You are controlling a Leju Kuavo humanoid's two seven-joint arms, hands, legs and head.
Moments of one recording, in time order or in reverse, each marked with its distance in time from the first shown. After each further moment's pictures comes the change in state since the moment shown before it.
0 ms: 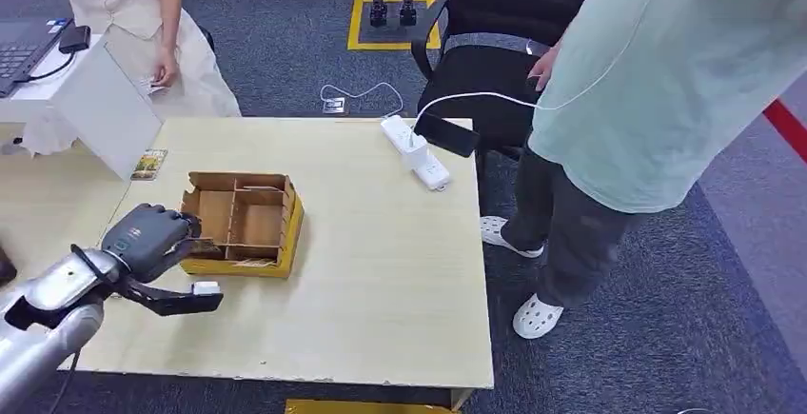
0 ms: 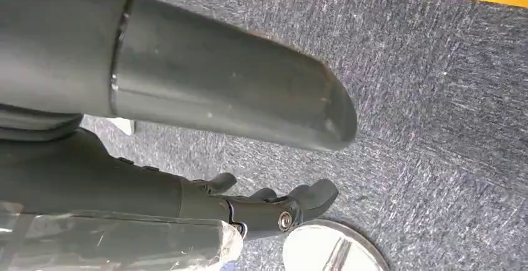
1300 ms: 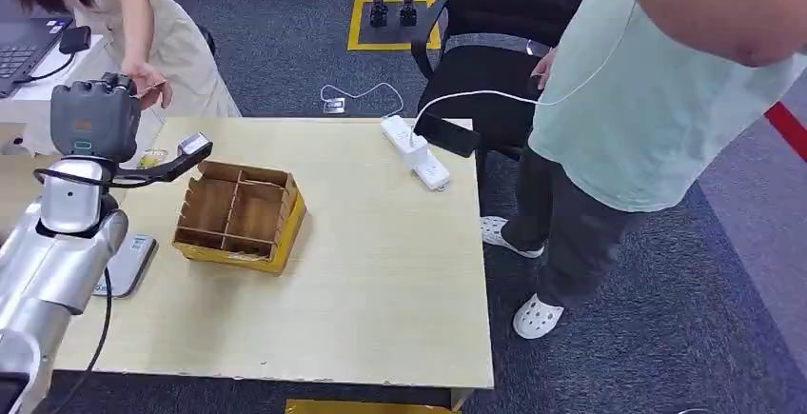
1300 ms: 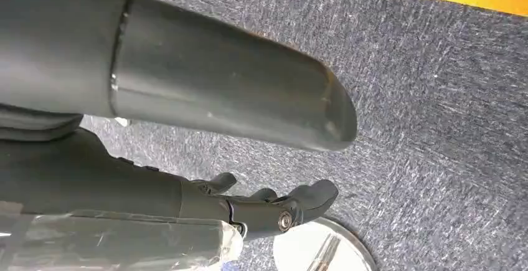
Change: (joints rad) left arm -0.356 -0.308 0.200 0.374 -0.476 0.414 0.274; right arm -0.018 0.003 0.051 0.000 0.006 0.013 0.034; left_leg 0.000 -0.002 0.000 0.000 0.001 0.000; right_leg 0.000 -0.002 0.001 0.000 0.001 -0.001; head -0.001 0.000
